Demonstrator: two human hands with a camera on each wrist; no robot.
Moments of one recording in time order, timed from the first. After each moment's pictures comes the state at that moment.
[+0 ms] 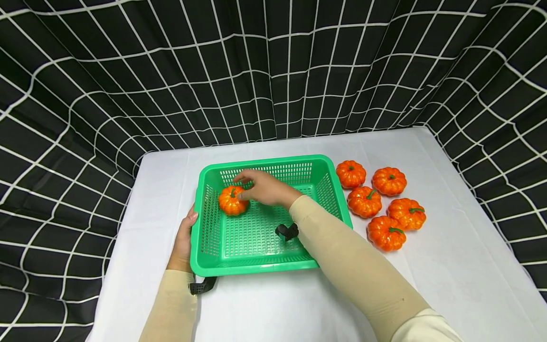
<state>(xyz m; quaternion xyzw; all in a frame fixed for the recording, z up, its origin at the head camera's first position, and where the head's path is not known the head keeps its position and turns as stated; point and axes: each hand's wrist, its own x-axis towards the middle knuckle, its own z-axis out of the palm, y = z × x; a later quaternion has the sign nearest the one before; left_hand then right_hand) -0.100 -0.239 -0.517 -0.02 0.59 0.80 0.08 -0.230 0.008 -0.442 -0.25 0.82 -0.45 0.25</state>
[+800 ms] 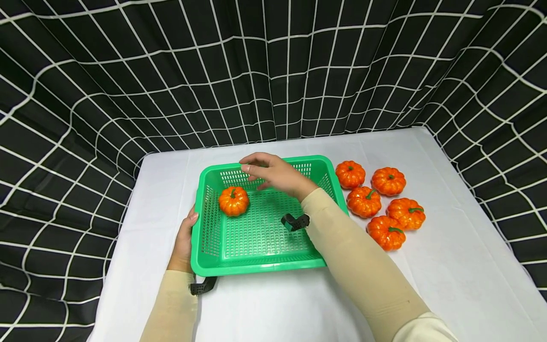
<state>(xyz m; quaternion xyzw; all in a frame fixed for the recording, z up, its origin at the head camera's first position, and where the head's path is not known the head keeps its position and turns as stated) -0.099 -0.237 -0.515 -0.02 0.58 0.81 0.08 -0.238 0.037 -0.417 -0.20 0.71 -0.62 0.26</state>
